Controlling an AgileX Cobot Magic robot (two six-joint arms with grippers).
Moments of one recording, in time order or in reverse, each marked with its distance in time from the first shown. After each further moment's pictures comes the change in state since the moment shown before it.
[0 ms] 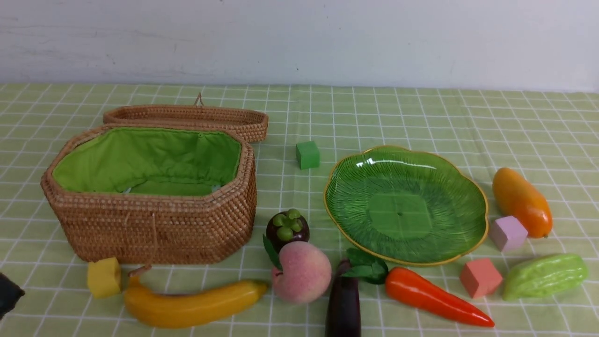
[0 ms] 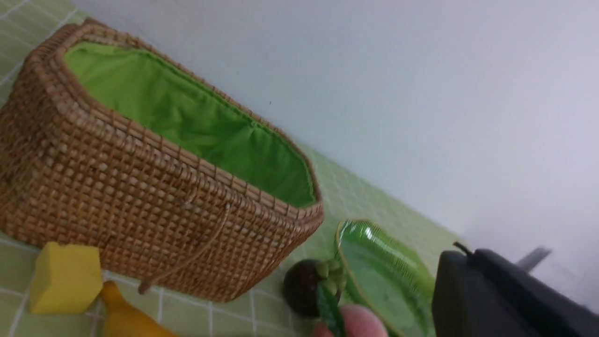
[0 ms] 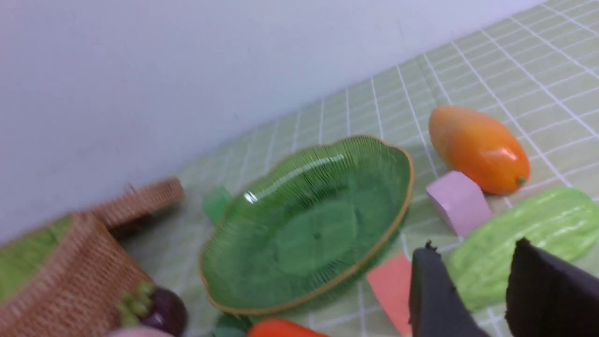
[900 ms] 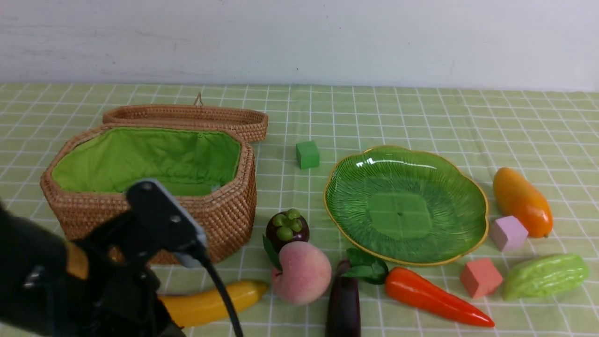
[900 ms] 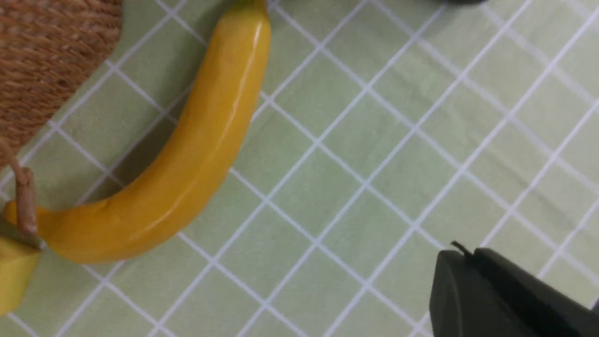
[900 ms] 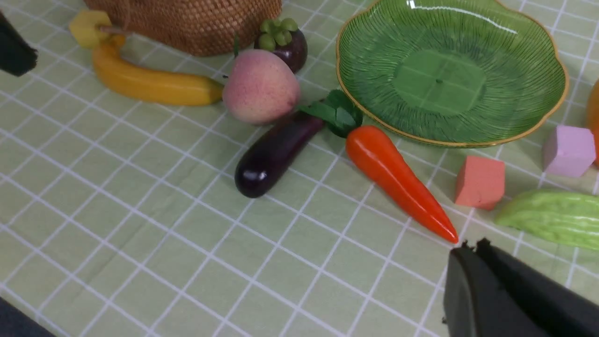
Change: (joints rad) right arm 0.043 0.377 -0.772 -0.169 0.971 -0.401; left arm -0.396 1.056 -0.547 0.321 0.590 0.610
